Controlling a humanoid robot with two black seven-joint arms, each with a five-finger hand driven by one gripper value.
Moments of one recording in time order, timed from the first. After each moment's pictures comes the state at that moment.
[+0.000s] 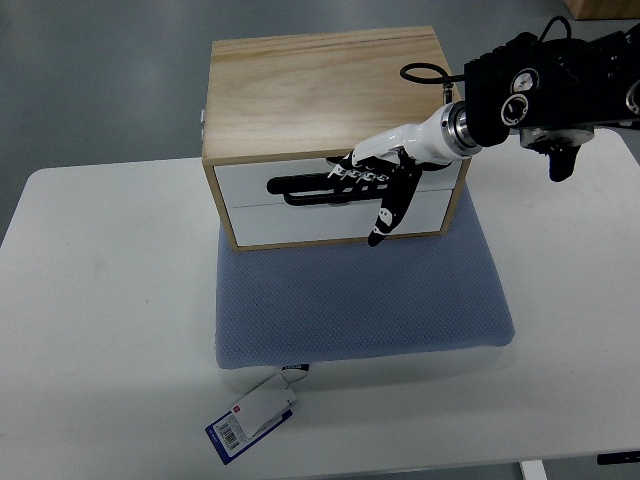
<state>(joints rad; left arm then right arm) -0.01 0.00 -0.08 -0.15 0.00 -0.02 0.08 1.93 -0.38 -0.73 1.38 -0.19 0.27 0.02</state>
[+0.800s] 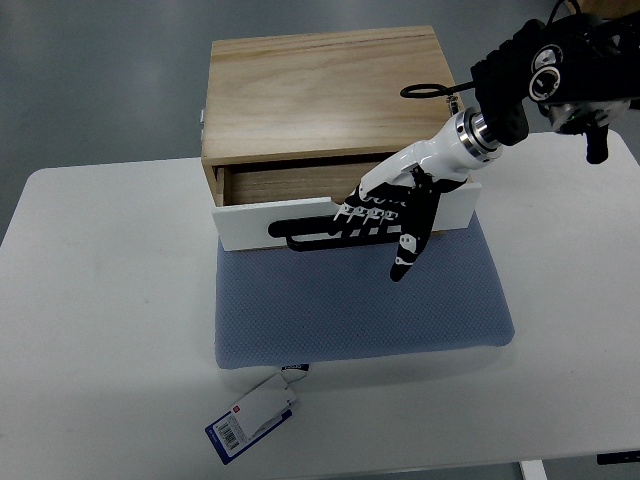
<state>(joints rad) -0.01 0.00 -0.08 -0.15 0.00 -0.02 0.08 1.99 -0.43 -0.73 1.41 -0.19 0.56 0.05</state>
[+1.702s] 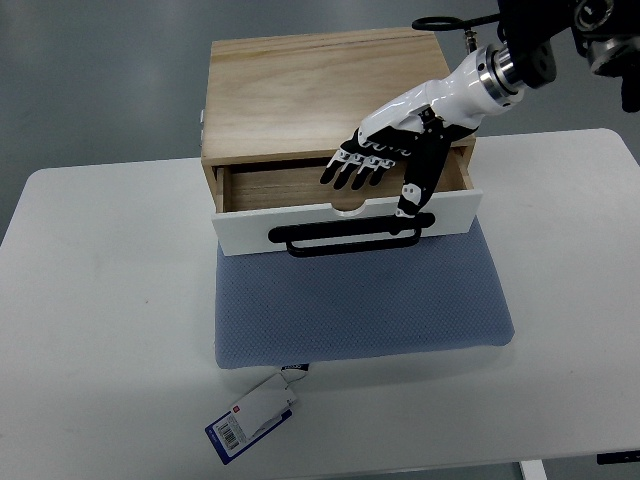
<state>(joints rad) -0.01 0.00 -0.08 -0.15 0.00 -0.02 0.08 2.10 -0.53 -0.68 1.41 -0.18 0.58 0.05</state>
